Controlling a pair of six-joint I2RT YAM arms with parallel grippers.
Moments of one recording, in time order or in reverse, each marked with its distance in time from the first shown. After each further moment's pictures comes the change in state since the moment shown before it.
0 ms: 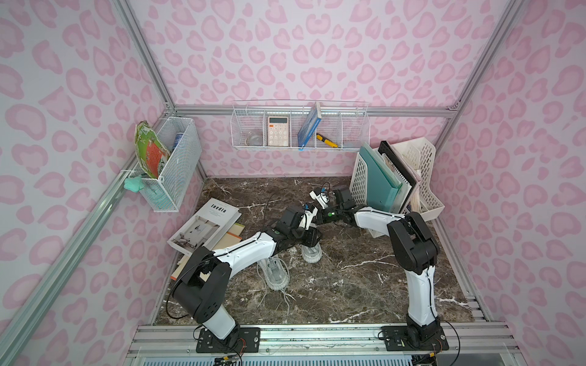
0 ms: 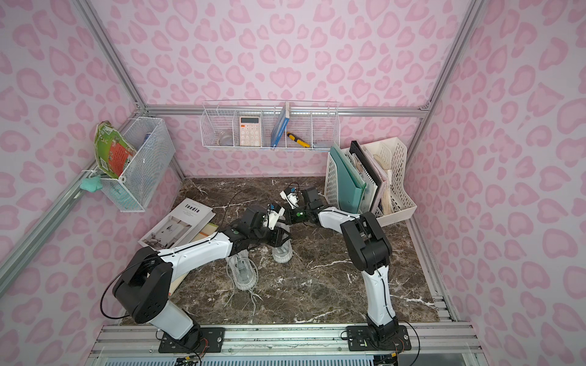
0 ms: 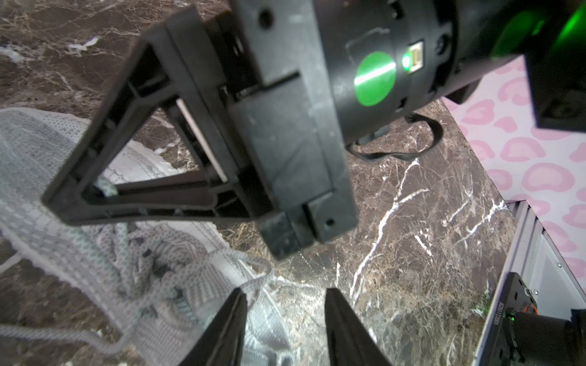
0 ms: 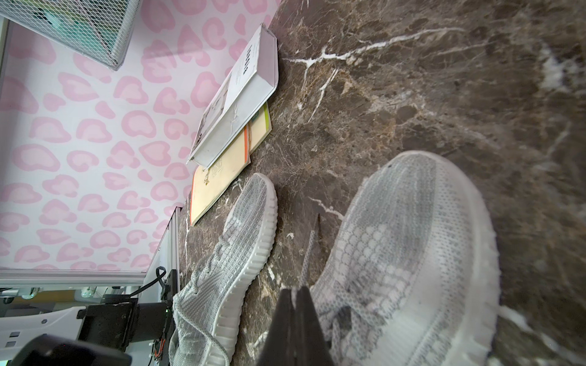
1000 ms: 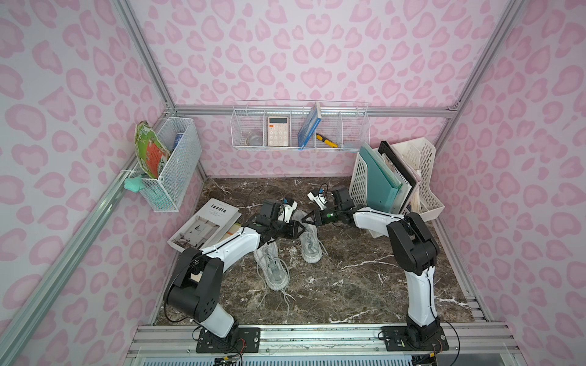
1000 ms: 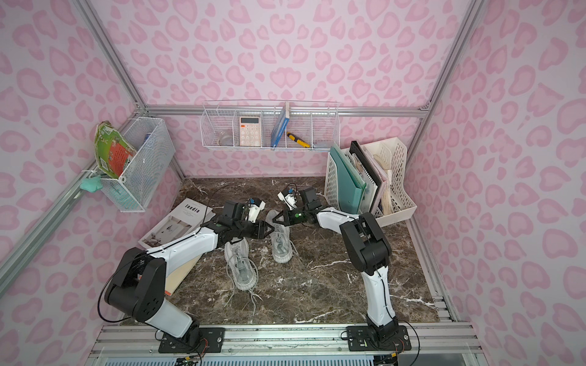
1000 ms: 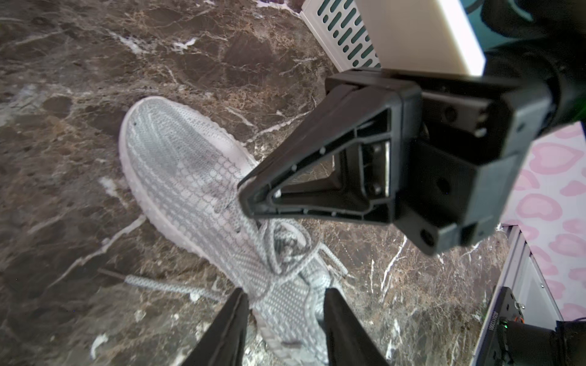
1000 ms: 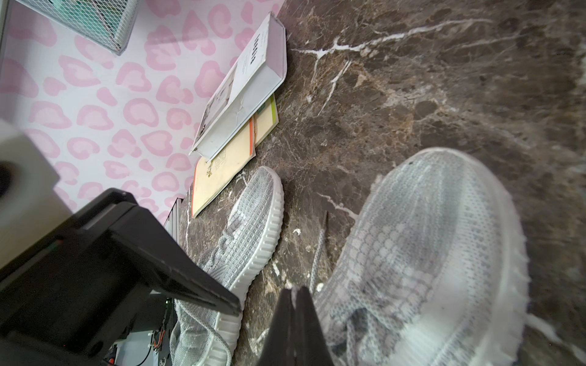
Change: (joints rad) left arm 0.223 0.022 0.002 -0.039 0.158 0.045; right arm 0.015 -0.008 0.006 -0.023 -0.008 -0.031
